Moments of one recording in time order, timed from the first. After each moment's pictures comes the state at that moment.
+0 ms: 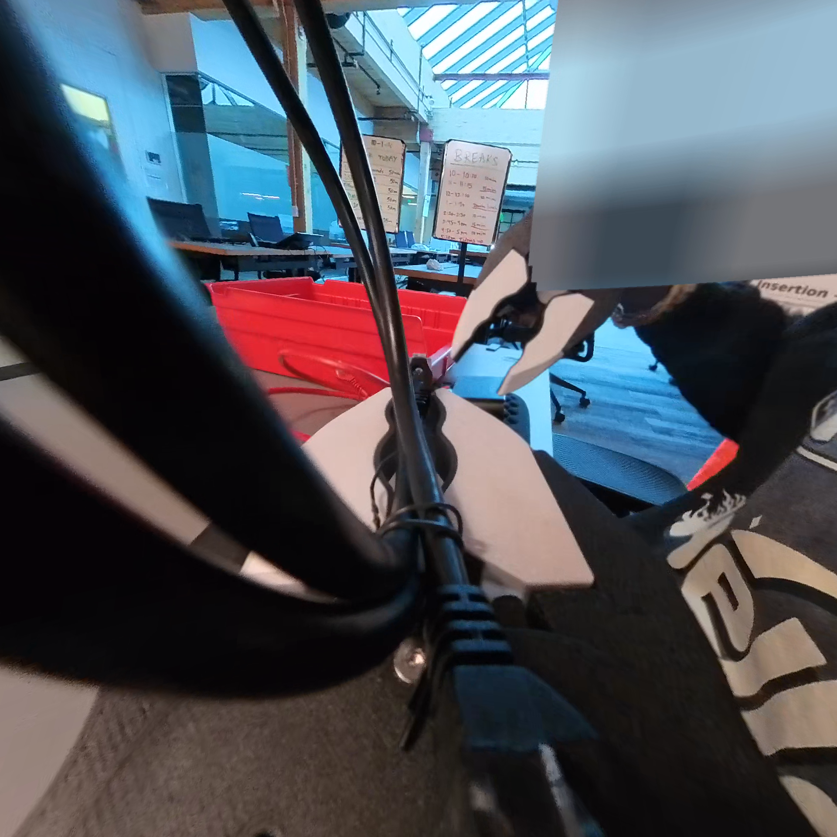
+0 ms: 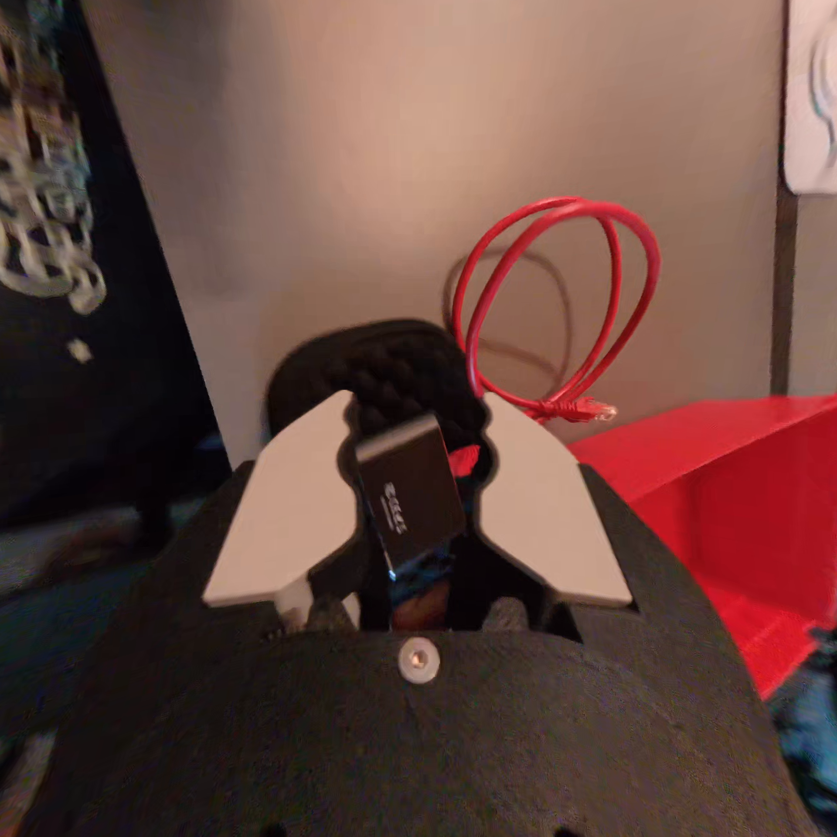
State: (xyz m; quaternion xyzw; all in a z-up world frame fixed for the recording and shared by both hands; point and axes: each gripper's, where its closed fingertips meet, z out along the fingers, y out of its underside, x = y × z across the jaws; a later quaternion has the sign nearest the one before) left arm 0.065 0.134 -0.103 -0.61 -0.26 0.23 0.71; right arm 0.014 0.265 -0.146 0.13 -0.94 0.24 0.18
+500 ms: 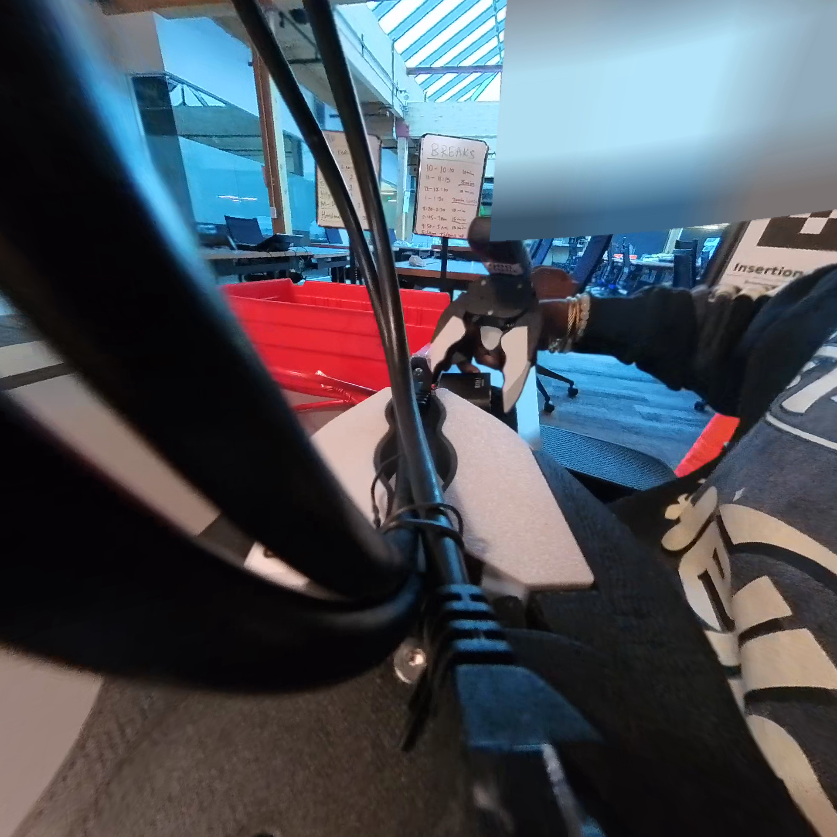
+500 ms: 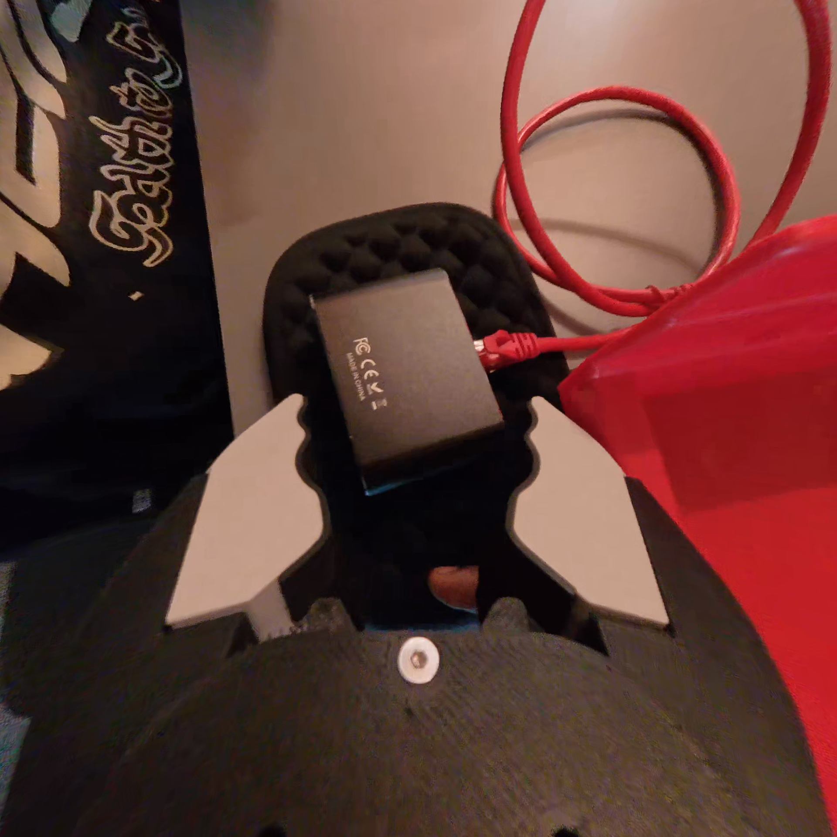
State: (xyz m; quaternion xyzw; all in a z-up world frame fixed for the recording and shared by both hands) left arm 0.069 0.144 -0.104 -0.62 -0.23 0.22 0.71; right arm -0.009 0.319 -0.201 0.08 -0.92 0.38 -0.03
